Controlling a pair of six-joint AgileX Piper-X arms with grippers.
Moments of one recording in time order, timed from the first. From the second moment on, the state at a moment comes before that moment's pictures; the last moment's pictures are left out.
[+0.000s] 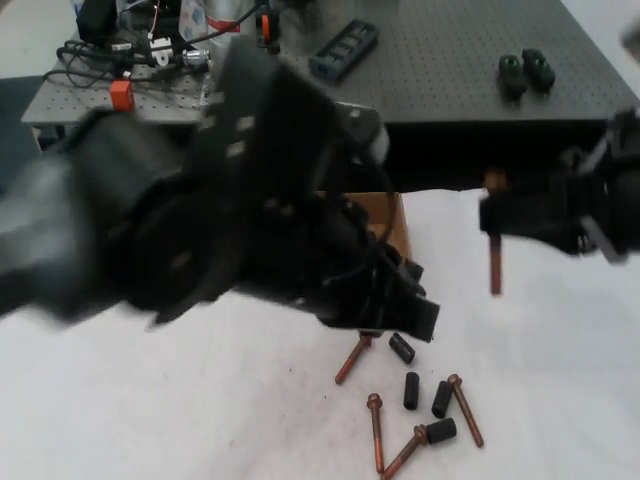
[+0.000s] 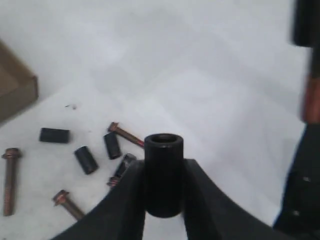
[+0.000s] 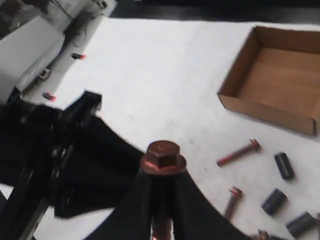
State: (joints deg) left arm -45.5 73.0 -54.5 18.0 23.6 -12.8; right arm 12.3 52.8 -52.5 32.9 -28.4 12.5
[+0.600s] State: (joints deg) left arm -45.5 66.6 -52.2 8.4 27.3 -20.6; right arm 20.2 52.7 -52.5 17.7 -22.4 24.2
